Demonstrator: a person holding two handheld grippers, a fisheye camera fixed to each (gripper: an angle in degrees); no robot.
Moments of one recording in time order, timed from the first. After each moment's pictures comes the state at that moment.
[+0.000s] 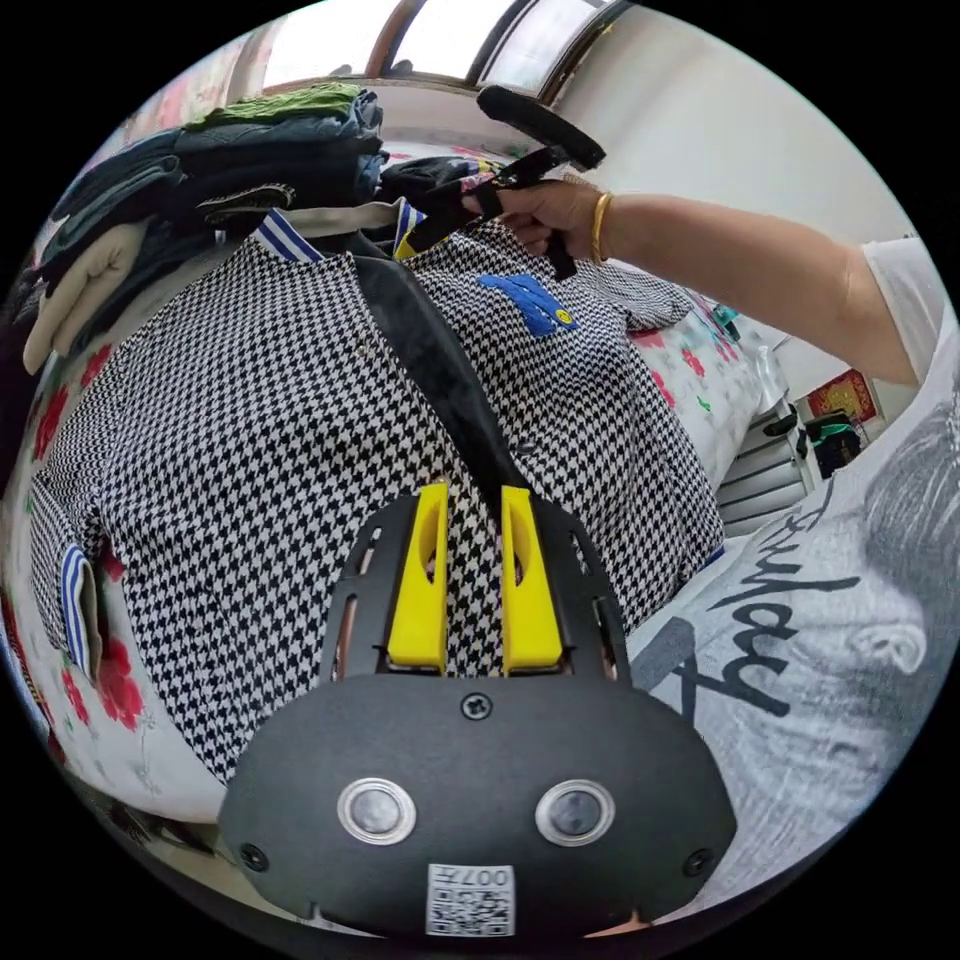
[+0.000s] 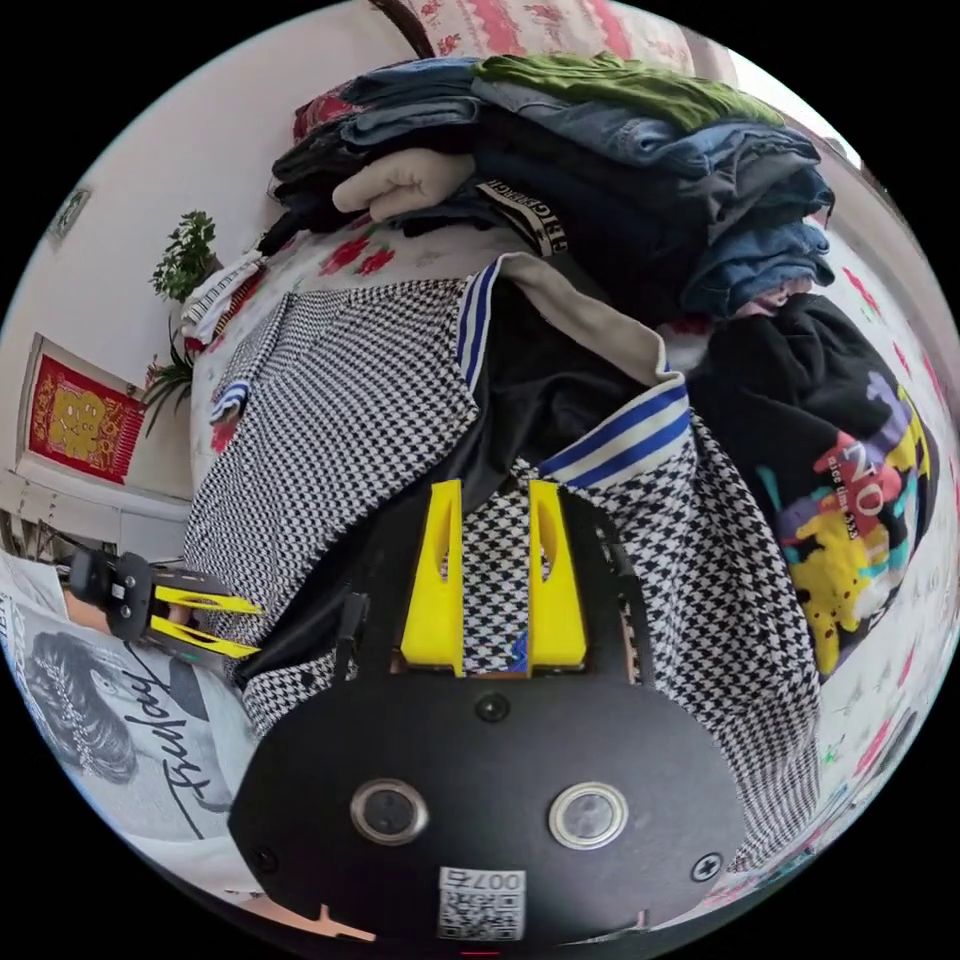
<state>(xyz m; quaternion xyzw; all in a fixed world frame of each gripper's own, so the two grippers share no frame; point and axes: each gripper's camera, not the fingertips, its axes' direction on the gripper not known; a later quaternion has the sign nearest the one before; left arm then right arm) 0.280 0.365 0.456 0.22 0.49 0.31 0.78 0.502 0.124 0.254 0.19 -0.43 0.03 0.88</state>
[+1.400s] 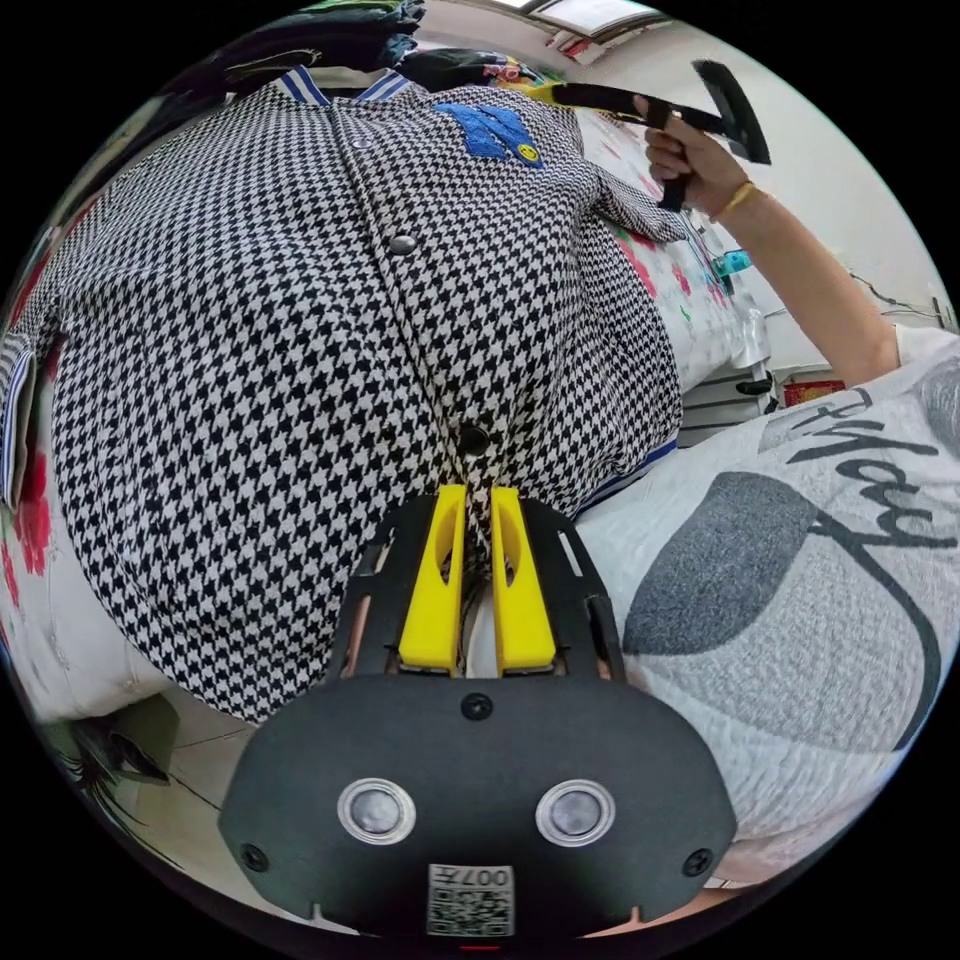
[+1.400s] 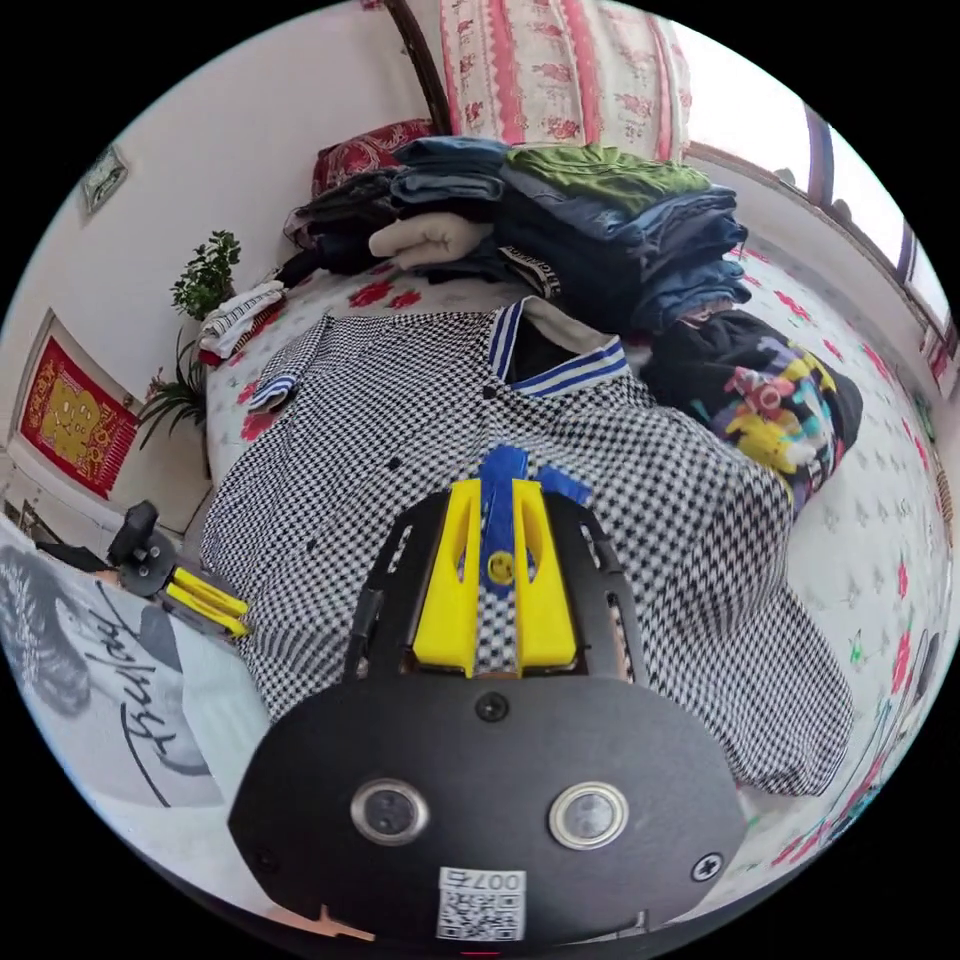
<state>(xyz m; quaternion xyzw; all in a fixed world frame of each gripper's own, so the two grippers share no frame) 0.290 0.367 0.493 0.05 0.51 0.33 0.79 0.511 0.290 0.168 0.29 -0.42 0.11 0.85</state>
